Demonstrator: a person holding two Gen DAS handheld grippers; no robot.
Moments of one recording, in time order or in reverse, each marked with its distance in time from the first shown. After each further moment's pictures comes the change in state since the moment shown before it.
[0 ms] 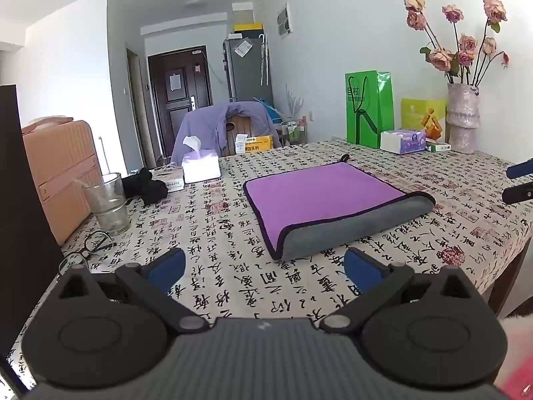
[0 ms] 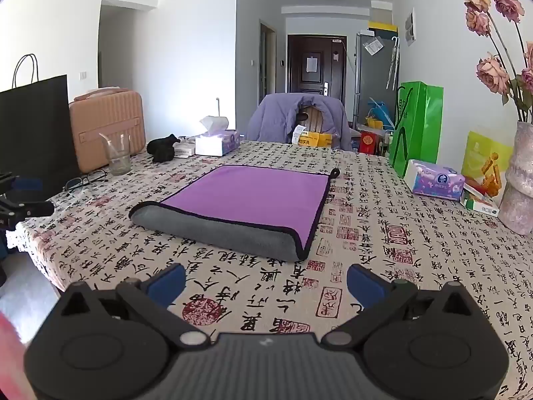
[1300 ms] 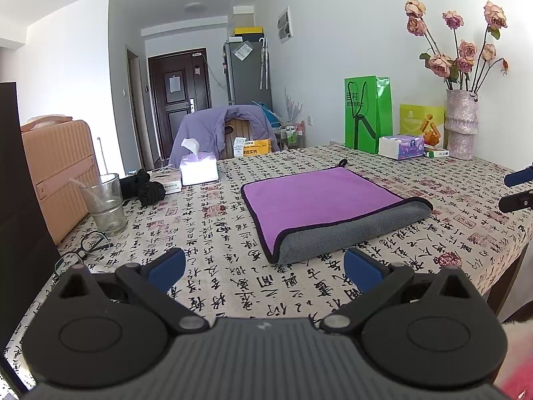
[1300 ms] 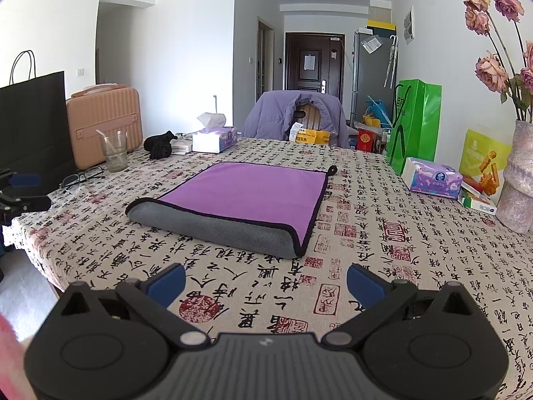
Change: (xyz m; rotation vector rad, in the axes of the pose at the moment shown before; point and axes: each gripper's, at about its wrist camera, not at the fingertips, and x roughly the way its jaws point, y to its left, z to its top) left arm 0.000 0.001 0.001 -0.020 -0.018 -0.014; right arm 0.000 0.004 0.004 -0.004 0.007 -0.001
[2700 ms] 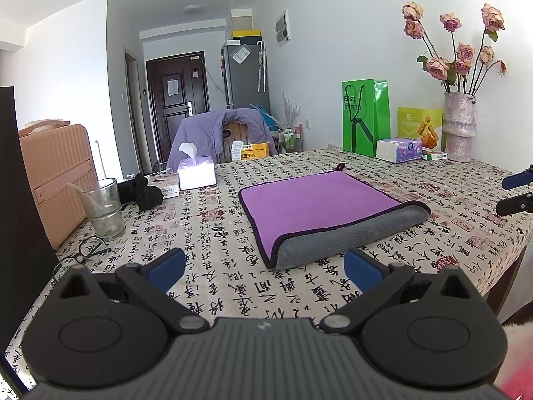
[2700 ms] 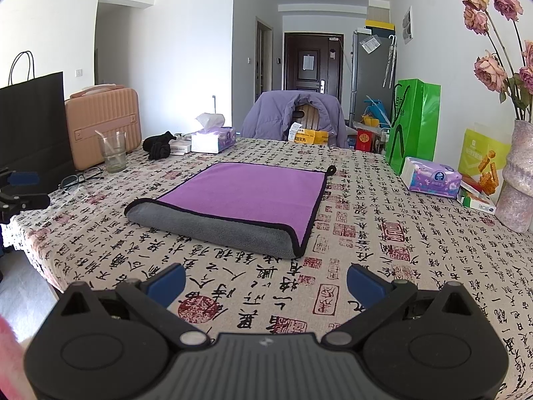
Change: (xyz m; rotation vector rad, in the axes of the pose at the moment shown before) left arm -0.001 -0.002 0.004 0.001 -0.008 -0.004; right arm 0.003 -0.005 -0.004 0.001 0.001 -0.002
